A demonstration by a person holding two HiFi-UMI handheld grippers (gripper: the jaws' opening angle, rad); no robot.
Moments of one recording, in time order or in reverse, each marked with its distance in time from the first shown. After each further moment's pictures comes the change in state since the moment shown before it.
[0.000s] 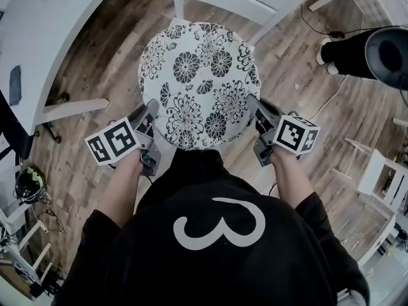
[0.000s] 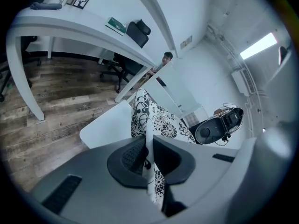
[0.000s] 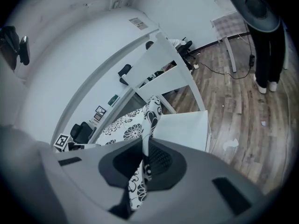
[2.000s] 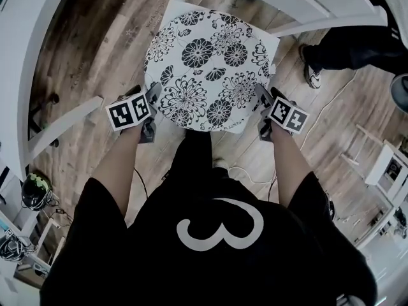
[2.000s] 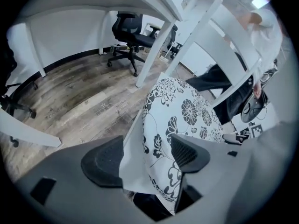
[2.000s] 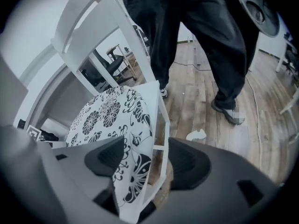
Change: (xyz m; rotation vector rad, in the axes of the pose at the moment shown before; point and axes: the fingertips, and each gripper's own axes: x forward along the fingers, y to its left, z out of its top) left arm 0.022 0.124 -0.024 0.219 -0.019 0.351; right arm 0.035 -0.133 -0.030 -0.093 0.000 -0.317
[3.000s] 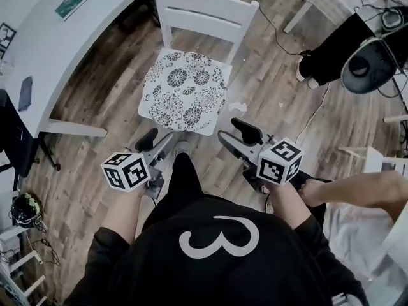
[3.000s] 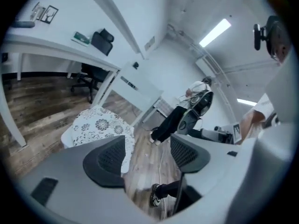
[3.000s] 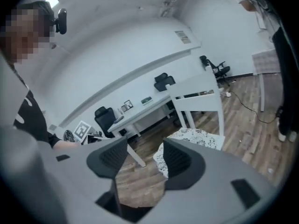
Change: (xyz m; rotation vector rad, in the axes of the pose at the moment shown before) left arm -0.273 -0.239 -0.092 0.105 -0.384 -0.474; right arm -0.349 0.181 -0.028 -0.489 -0.268 0.679
